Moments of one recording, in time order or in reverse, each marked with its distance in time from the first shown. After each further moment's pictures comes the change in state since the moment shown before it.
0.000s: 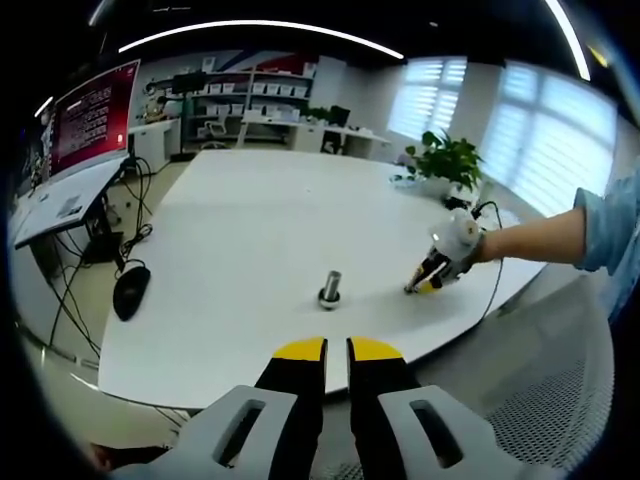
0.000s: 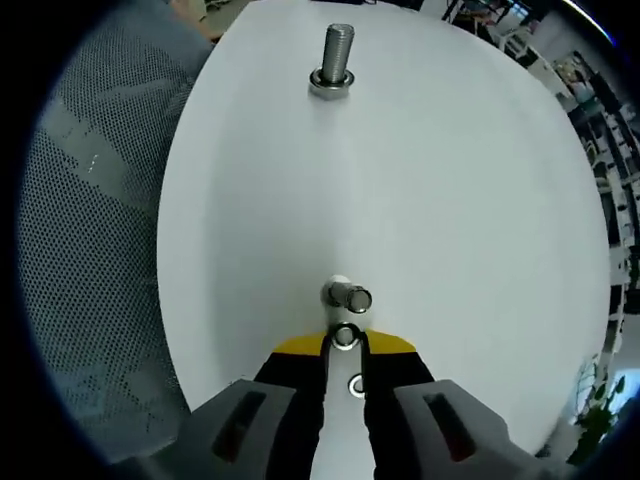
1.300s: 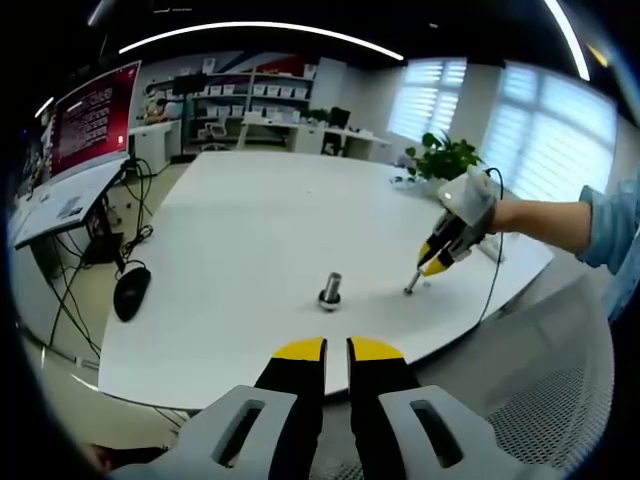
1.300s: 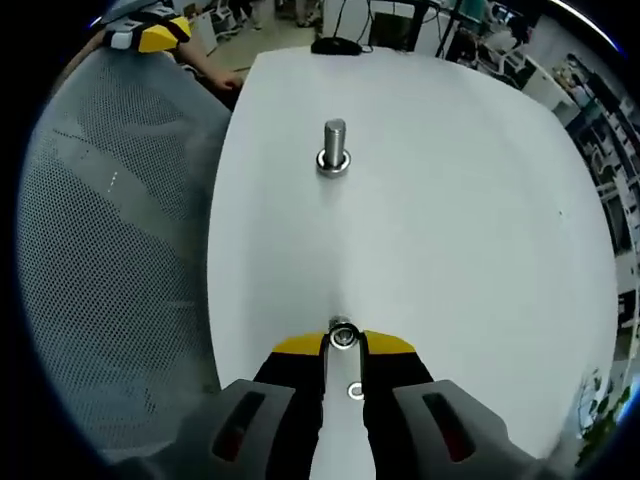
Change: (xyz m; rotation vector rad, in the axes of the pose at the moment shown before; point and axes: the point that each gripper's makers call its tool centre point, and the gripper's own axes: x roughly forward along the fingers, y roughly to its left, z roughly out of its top) left arm 0.000 0.000 0.001 0.000 -0.008 0.002; right arm -0.051 -0.002 0.045 -0.034 -0.069 0.090
